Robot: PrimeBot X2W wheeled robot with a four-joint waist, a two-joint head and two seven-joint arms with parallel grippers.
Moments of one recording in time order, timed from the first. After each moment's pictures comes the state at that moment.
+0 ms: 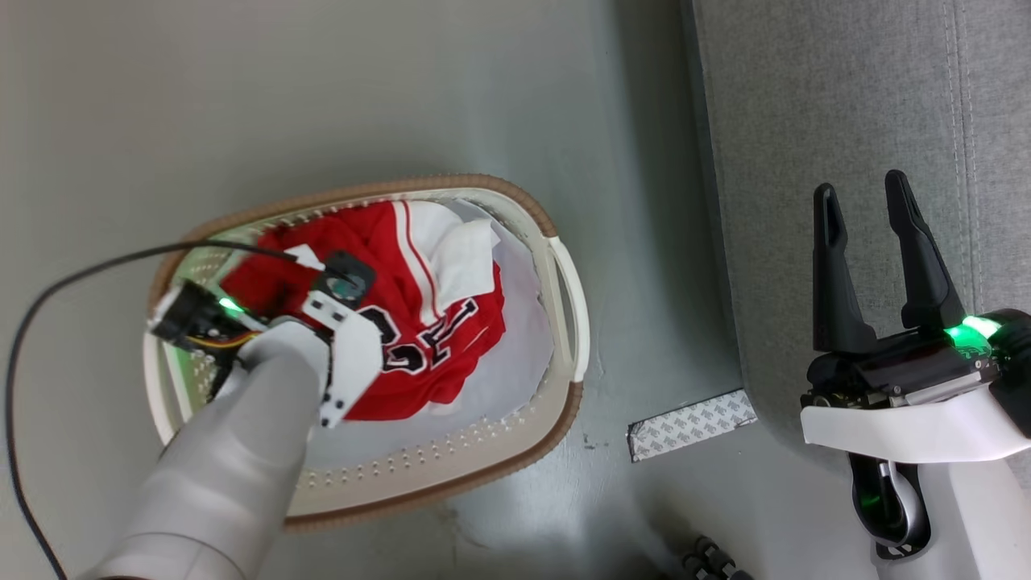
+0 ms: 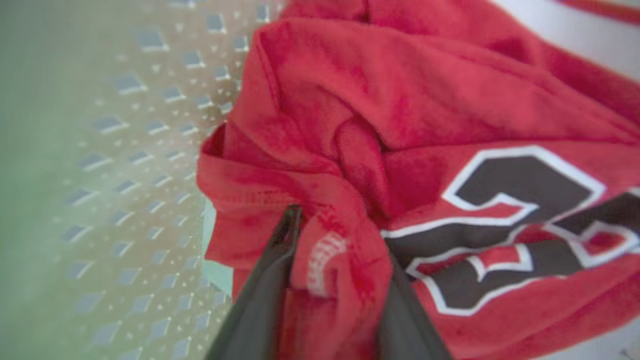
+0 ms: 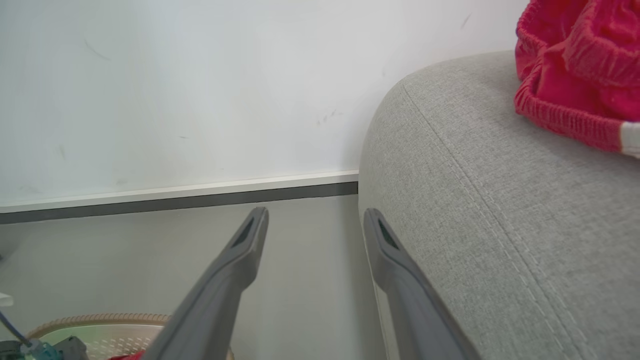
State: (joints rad) left arm -0.98 0.14 -0.53 1.23 0.20 0.10 0.13; right arm -0.39 -0.05 0.15 -0.01 0.39 0.13 -0.26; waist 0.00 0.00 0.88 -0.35
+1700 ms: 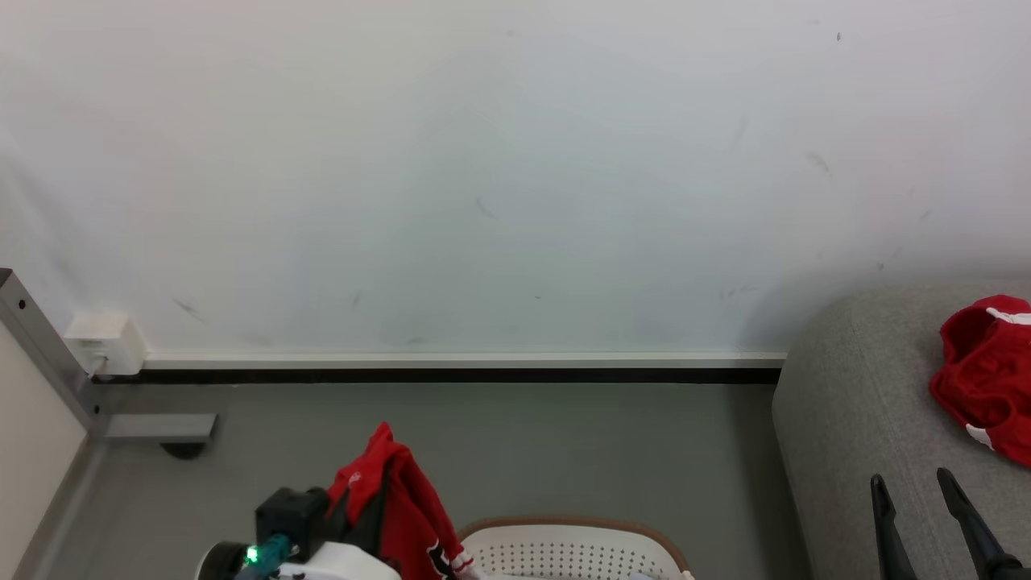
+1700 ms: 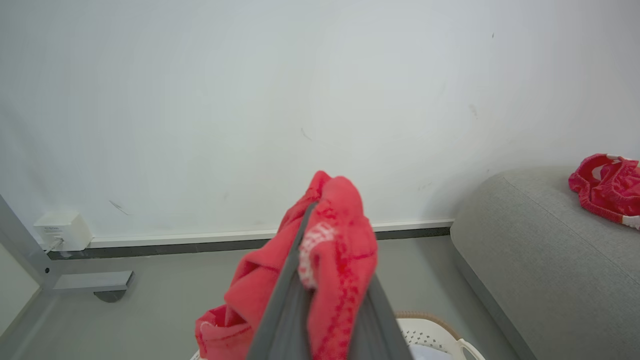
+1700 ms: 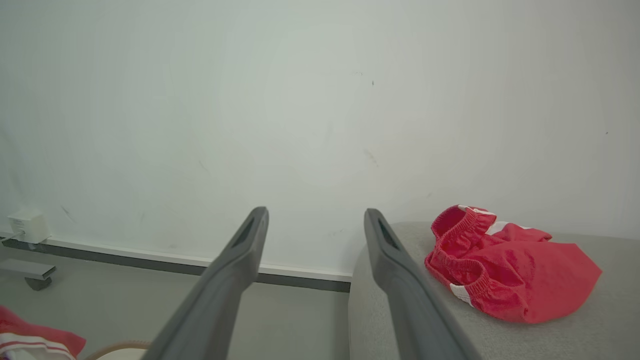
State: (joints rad) left arm -0.17 0.24 -0.47 0.27 -0.40 0.18 -0.21; right arm 0.05 -0.11 -0.04 0.16 0.14 0.13 -0.26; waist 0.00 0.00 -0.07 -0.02
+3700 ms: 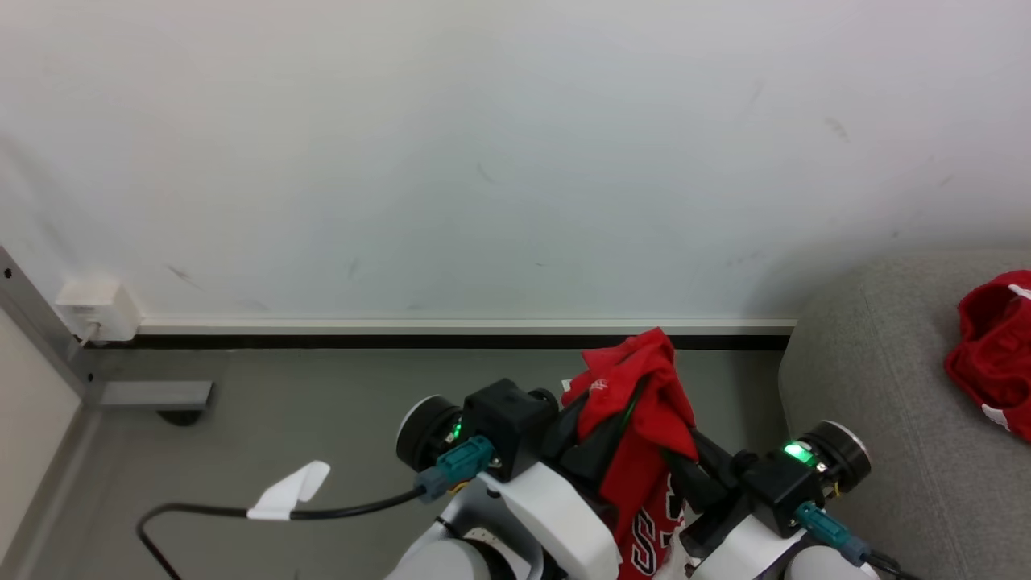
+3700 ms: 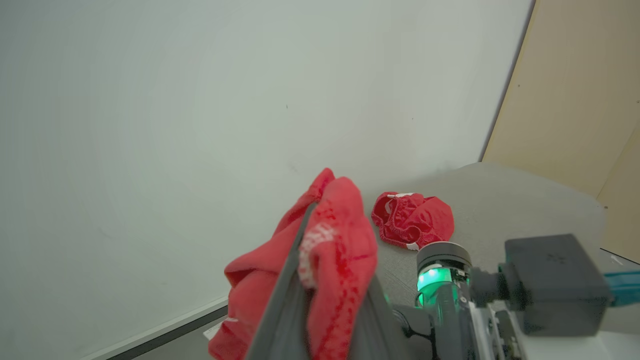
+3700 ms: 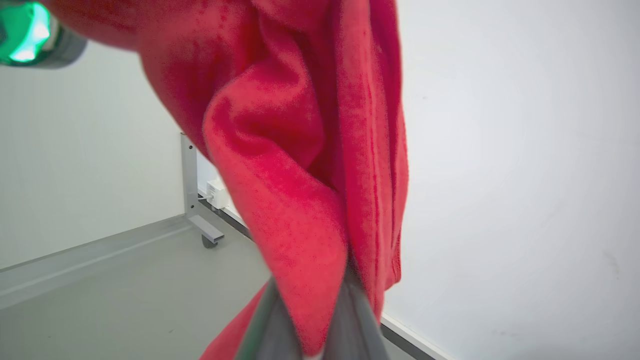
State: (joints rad) left arm -0.42 0.12 -0.74 -0.11 -0.39 0.14 0.09; right arm -0.36 -0.15 0.59 0.34 0.24 0.13 -0.26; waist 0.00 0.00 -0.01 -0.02
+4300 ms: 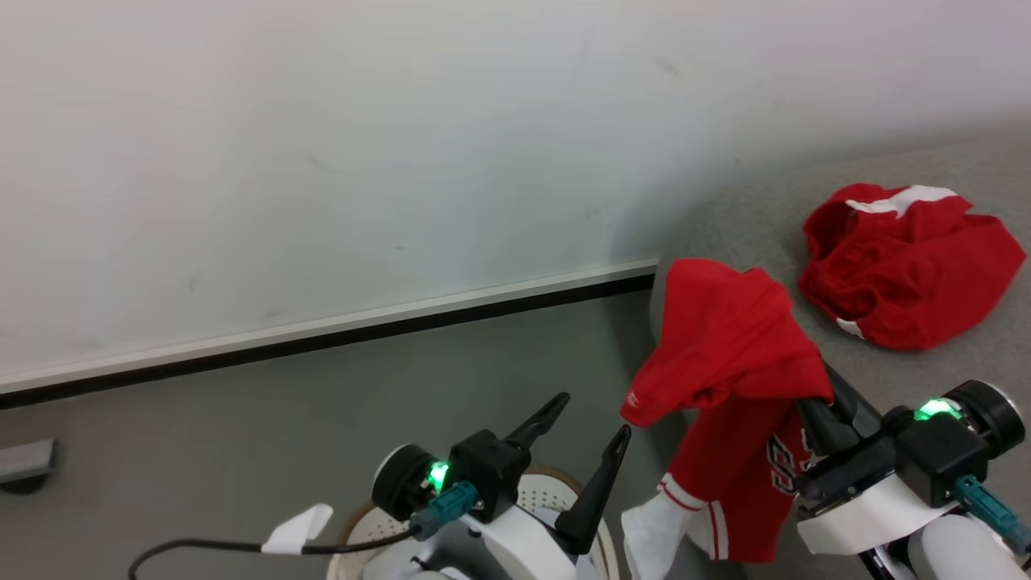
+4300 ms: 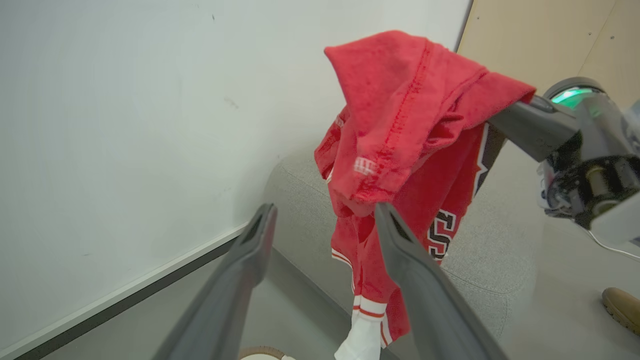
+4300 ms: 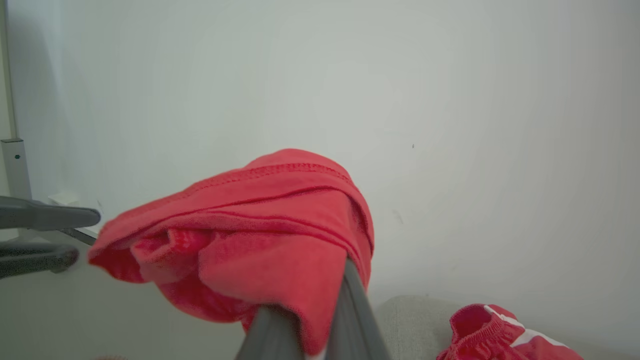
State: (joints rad) left arm -0.35 0.17 -0.75 0.05 -0.37 0.13 -0.02; right arm -0.30 -0.29 0.39 0.14 0.25 0.13 -0.25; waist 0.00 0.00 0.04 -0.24
